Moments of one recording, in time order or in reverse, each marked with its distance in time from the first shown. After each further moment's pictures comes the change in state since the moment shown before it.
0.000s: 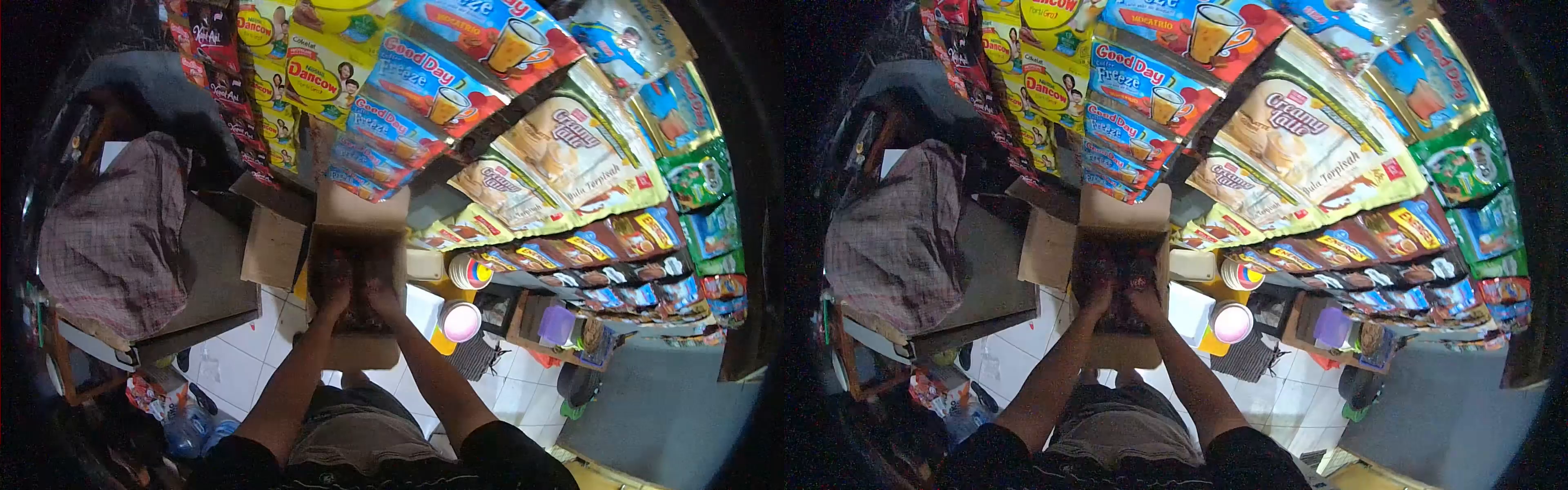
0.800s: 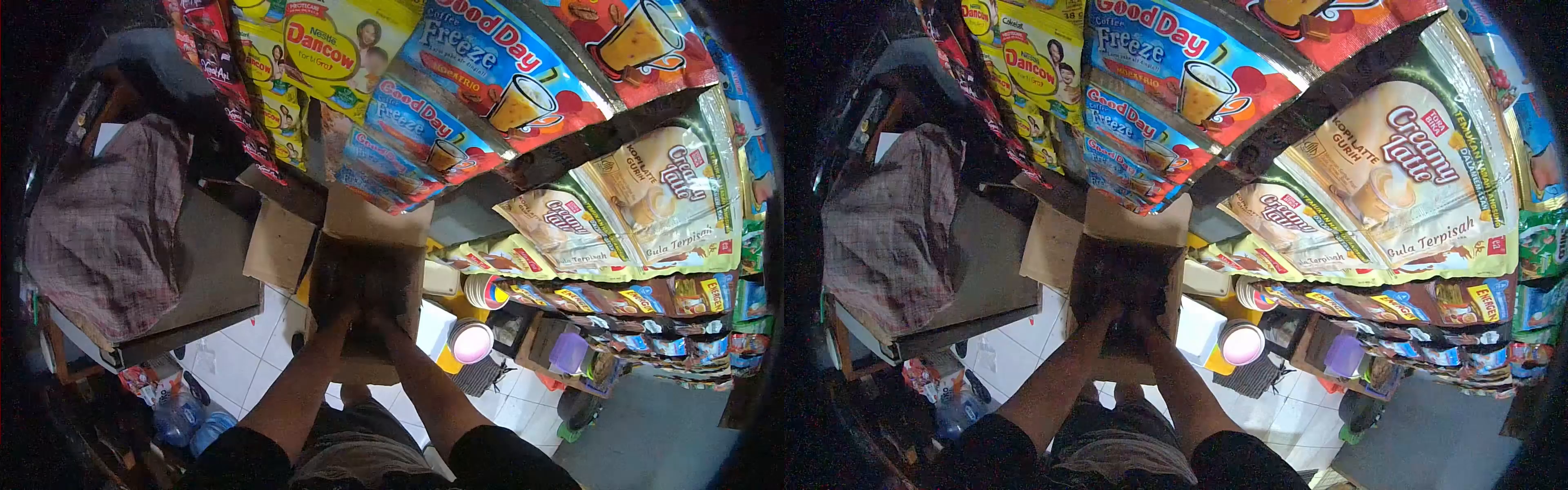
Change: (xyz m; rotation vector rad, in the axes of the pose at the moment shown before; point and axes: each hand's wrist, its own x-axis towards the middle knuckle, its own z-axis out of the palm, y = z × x) left_hand 0.056 -0.091 0.065 0.993 -0.467 0.164; right_hand 0.109 0.131 0.064 -0.773 -0.479 -0.030
